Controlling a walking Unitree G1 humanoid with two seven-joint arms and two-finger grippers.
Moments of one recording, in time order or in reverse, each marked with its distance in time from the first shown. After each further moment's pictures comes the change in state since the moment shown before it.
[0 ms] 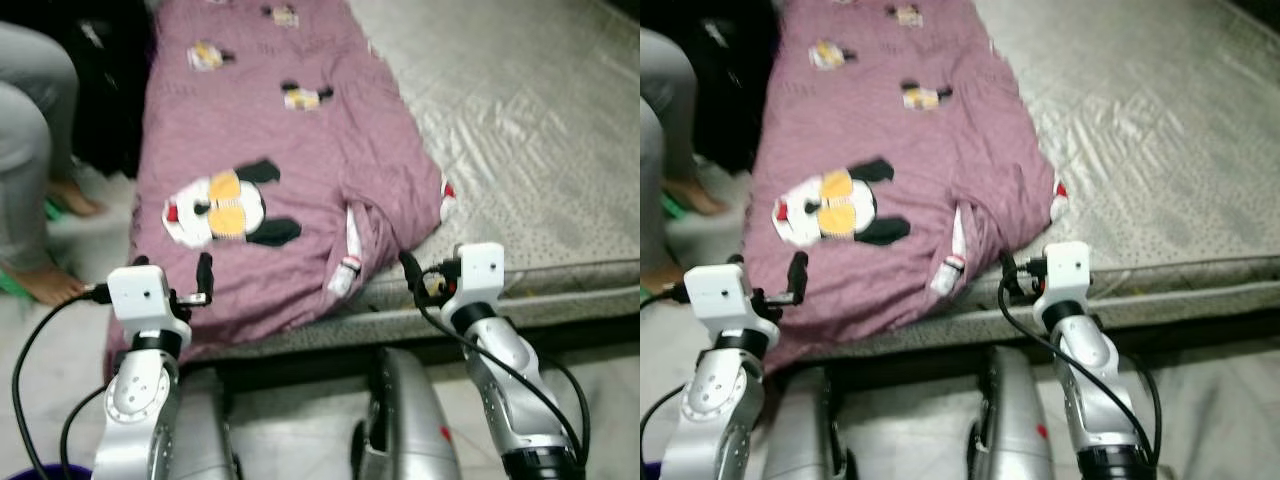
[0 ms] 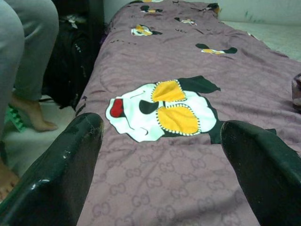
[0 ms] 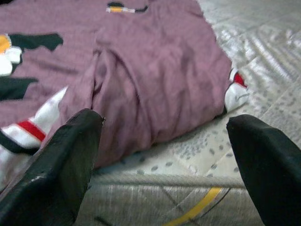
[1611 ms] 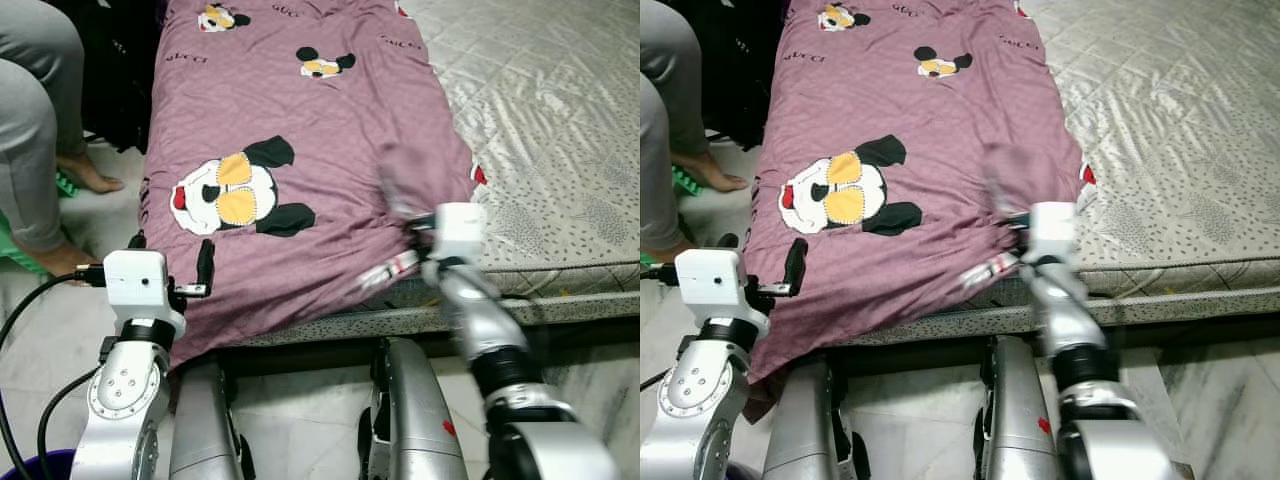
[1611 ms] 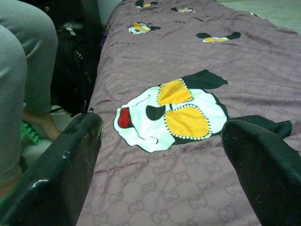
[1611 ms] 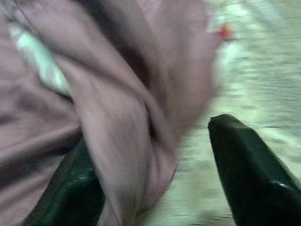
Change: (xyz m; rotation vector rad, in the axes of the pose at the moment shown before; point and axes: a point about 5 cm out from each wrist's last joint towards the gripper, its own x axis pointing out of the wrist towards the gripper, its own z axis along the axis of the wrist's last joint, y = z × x) left arm -0.004 -0.001 0.028 0.090 -0.043 -0.056; right arm 0.064 -0.026 0.010 -0.003 0.125 -0.336
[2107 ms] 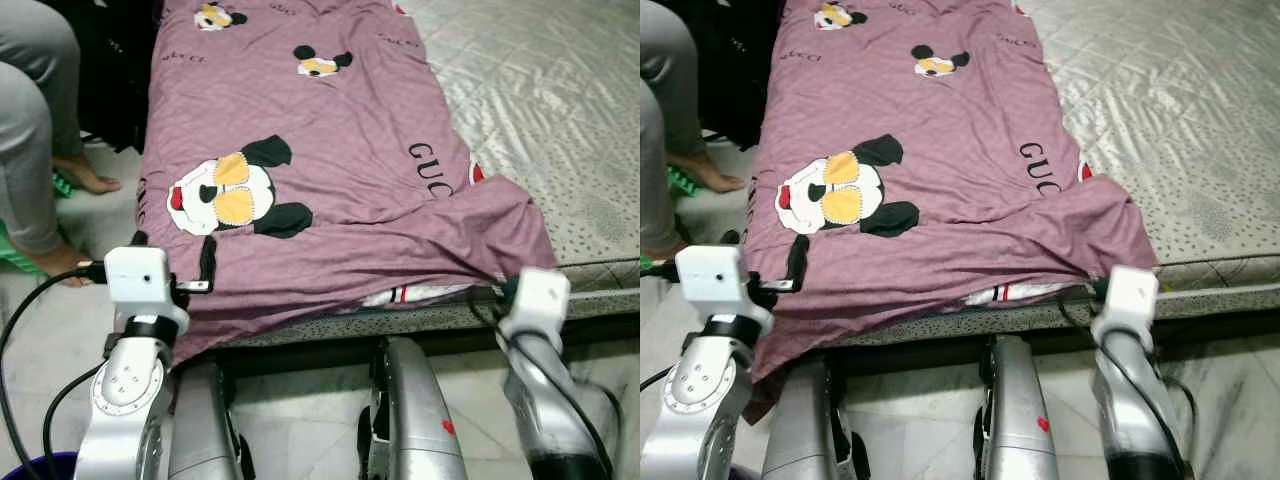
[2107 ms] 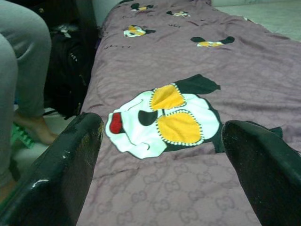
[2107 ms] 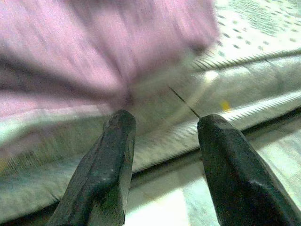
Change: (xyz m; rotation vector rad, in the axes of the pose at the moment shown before) left arm 0.004 -0.004 0.003 -0.015 -0.017 -0.008; right arm -0.069 -0.076 -0.059 -0.065 0.075 -0.228
